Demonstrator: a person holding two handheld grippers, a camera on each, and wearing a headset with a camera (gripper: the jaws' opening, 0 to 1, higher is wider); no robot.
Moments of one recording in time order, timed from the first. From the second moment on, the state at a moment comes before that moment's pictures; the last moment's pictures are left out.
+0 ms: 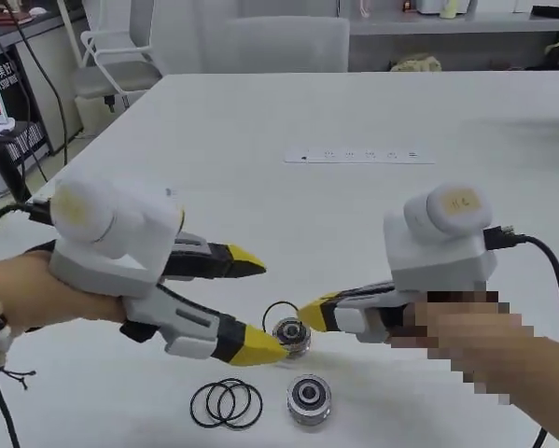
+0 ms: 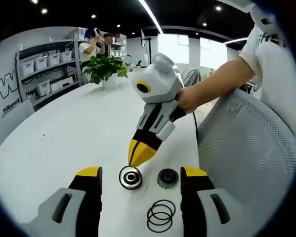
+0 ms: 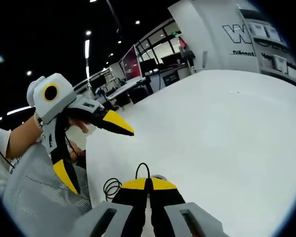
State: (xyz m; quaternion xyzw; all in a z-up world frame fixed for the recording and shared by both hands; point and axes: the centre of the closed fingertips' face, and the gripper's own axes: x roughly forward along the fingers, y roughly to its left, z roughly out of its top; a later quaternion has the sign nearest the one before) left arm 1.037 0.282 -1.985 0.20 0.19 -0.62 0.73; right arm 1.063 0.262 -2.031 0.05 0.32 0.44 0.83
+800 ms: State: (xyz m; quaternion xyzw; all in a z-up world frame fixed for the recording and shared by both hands) left arm 0.998 0.368 -1.980 0.14 0.19 -0.55 0.80; right arm 1.027 0.307 -2.028 0.03 0.33 0.51 0.79
